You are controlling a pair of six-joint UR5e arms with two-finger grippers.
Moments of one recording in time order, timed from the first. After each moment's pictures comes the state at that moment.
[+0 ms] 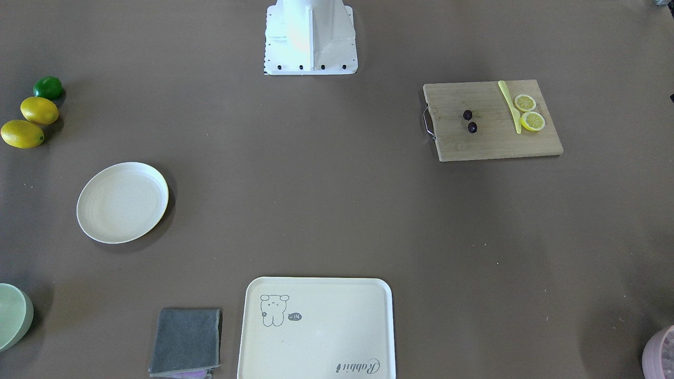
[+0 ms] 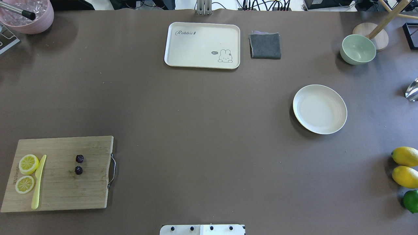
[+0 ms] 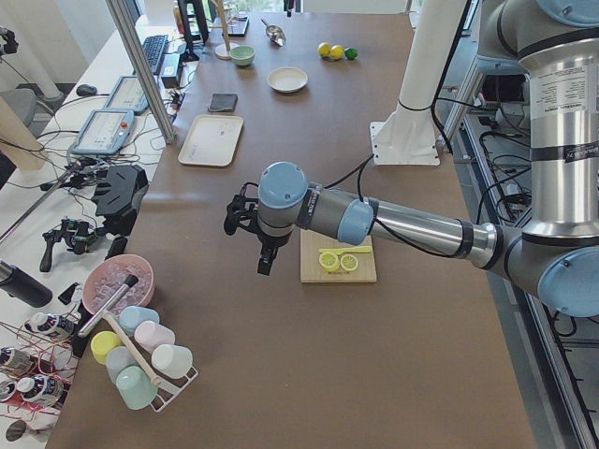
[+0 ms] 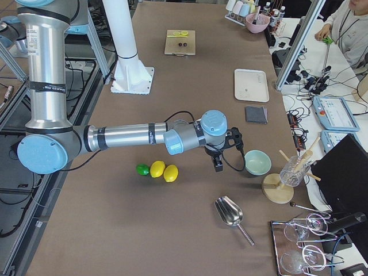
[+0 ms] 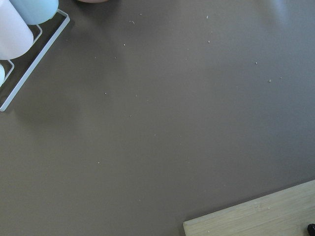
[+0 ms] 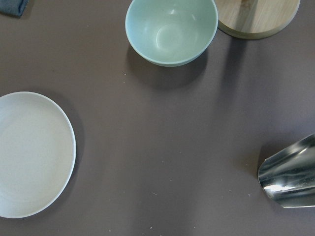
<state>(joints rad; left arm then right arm) -1.55 -1.43 -1.92 -1.69 -2.50 -0.14 1.46 -1.62 1.71 -1.30 2.46 0.10</state>
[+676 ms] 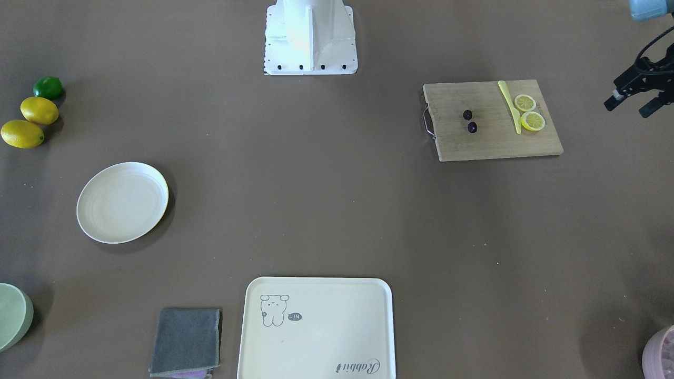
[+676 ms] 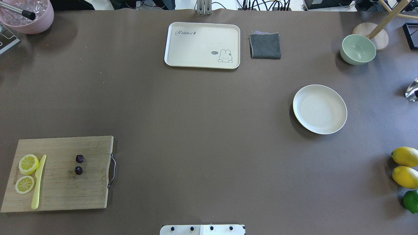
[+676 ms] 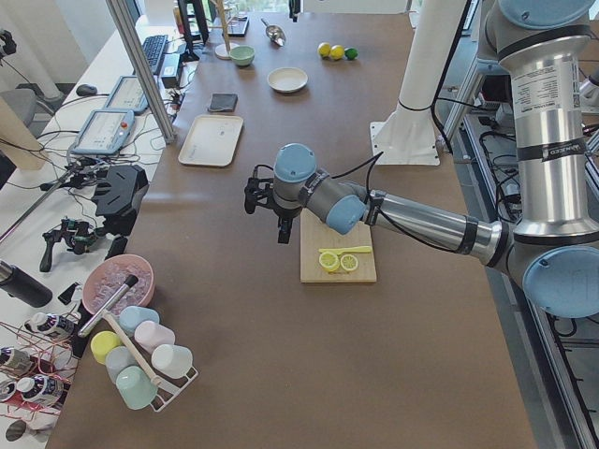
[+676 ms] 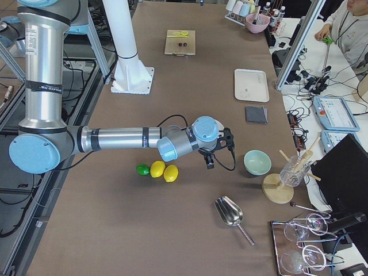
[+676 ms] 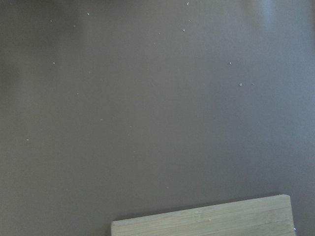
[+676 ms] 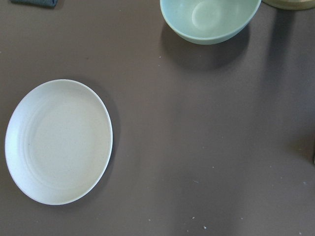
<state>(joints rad) -1.29 -1.40 -2.00 -1.96 -2.46 -0.65 1.38 -1.65 1.70 -1.17 2.54 0.24</state>
